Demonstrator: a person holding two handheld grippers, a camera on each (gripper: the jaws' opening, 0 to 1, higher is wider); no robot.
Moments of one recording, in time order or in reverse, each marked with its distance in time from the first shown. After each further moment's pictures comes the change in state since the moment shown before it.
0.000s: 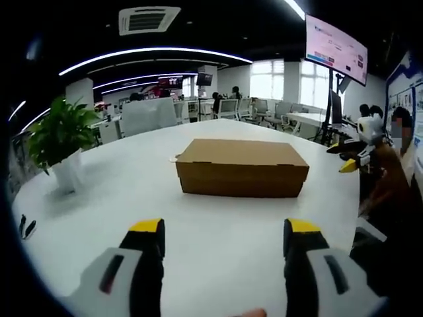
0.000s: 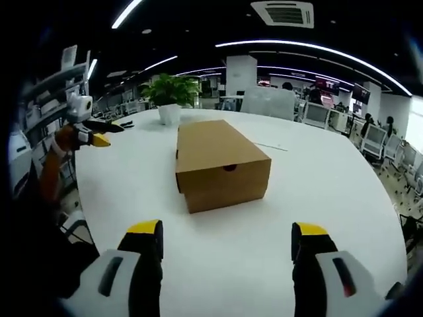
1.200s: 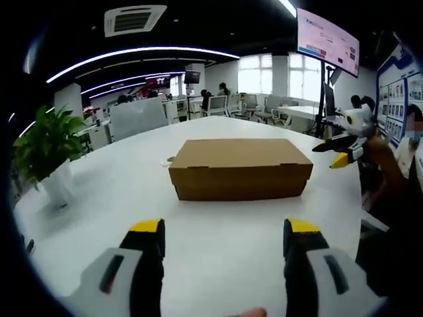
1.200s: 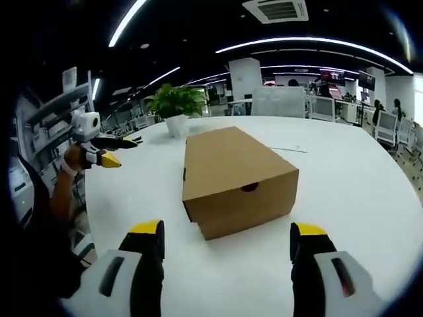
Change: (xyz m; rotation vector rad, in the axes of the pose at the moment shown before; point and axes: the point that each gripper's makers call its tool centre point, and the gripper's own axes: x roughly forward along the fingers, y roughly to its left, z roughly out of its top) left arm 0.020 0.004 0.010 0.059 0.017 -0.054; right arm 0.047 0.020 0.022 0.104 -0.043 0.104
